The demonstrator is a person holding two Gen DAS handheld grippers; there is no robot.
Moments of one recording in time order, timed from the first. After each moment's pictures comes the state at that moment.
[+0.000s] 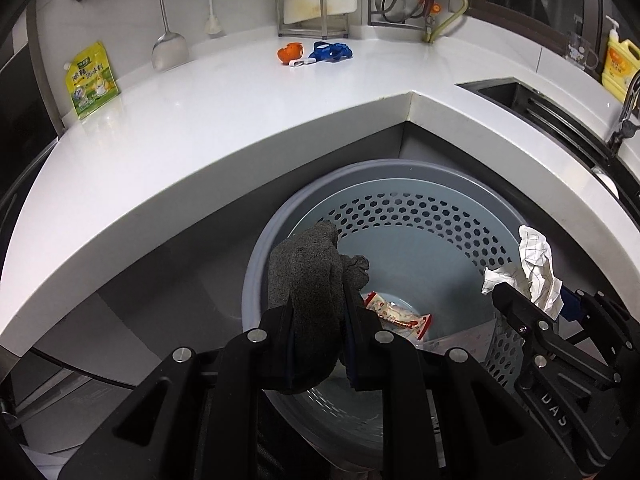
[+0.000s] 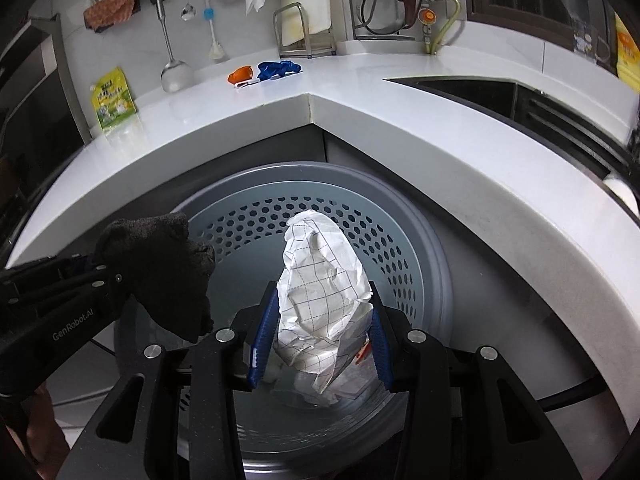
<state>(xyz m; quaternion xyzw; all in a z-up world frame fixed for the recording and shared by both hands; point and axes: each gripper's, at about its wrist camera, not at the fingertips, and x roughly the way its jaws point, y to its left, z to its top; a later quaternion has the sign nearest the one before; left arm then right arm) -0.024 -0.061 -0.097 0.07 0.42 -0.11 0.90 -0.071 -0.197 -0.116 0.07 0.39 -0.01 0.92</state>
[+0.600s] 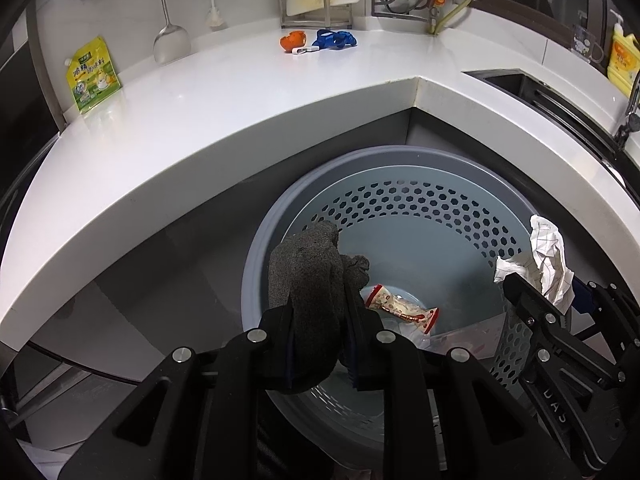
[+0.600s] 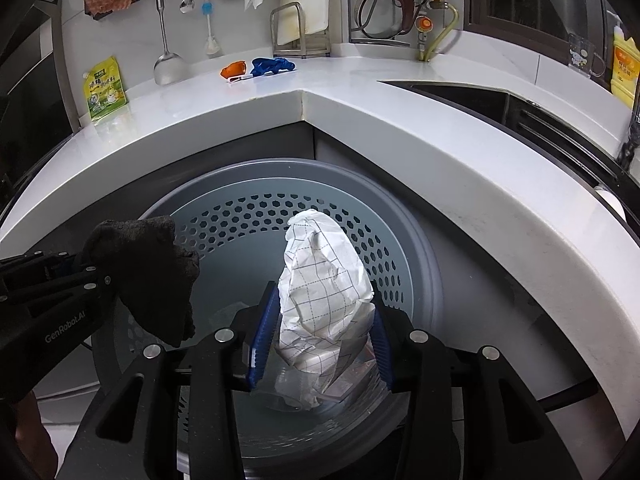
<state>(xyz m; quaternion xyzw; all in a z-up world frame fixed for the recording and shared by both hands) -0.021 -0.062 -0.106 0.07 0.43 -0.10 0.89 -0.073 -0.195 -0.122 0.04 0.38 -0.04 0.92</state>
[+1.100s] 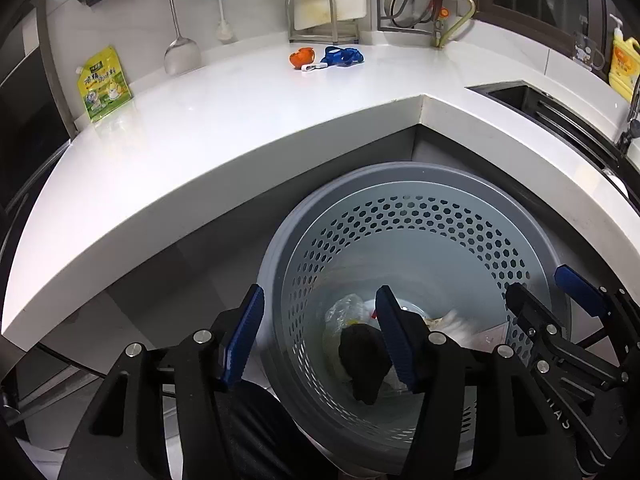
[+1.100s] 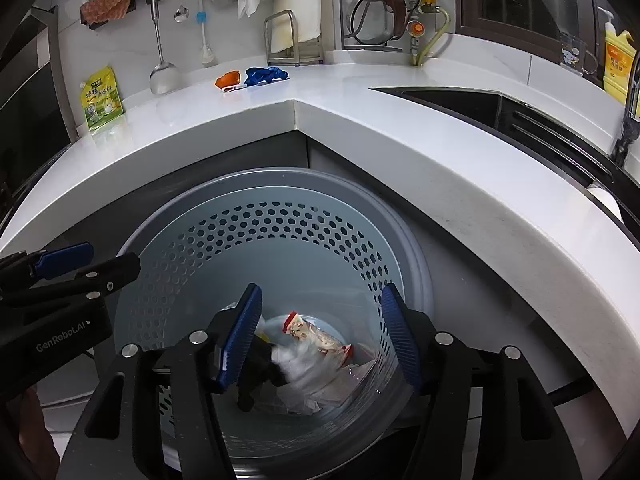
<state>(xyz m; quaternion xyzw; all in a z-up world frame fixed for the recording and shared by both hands) -0.026 -0.058 -0.099 0.07 0.41 -0.09 0.90 -0.076 -0.200 -0.117 0.05 0.37 -0.04 0.93</state>
